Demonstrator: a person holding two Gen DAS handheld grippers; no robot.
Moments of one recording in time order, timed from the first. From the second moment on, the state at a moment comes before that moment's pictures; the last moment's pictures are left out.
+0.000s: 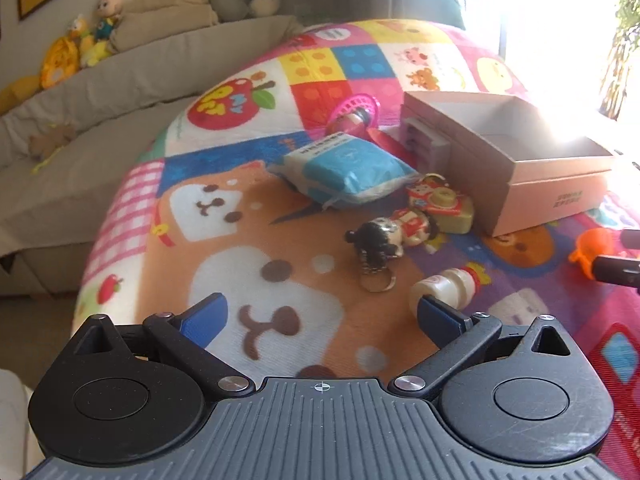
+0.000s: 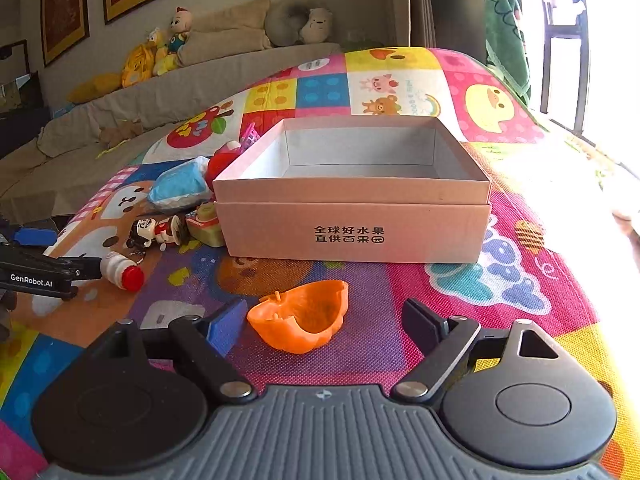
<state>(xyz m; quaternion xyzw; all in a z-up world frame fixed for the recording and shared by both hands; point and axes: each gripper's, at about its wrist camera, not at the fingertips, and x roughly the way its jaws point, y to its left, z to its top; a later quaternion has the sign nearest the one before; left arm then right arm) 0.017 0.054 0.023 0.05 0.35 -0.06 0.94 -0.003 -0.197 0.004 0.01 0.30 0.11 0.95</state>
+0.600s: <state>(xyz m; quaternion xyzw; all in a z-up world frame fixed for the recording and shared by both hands) 0.015 0.008 0.012 0.14 0.32 -0.02 0.94 -0.006 -0.197 0.004 0.00 0.29 0.11 0.95</state>
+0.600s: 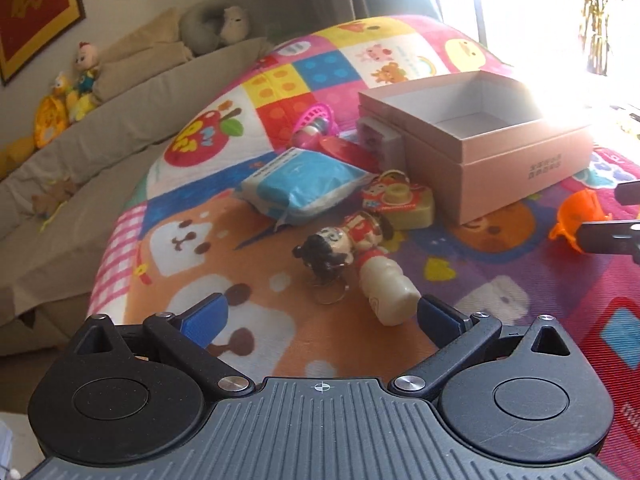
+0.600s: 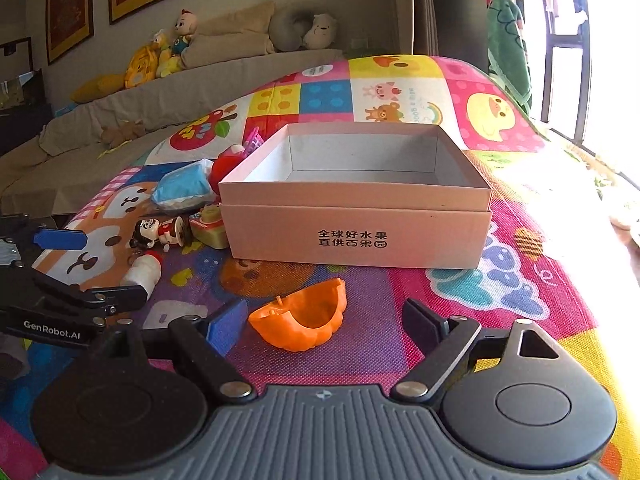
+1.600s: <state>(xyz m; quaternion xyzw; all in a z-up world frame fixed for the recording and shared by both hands) 0.026 0.044 0.015 0.16 0.32 0.06 0.93 -0.008 -0.198 0.004 0.01 0.29 0.11 0.95</state>
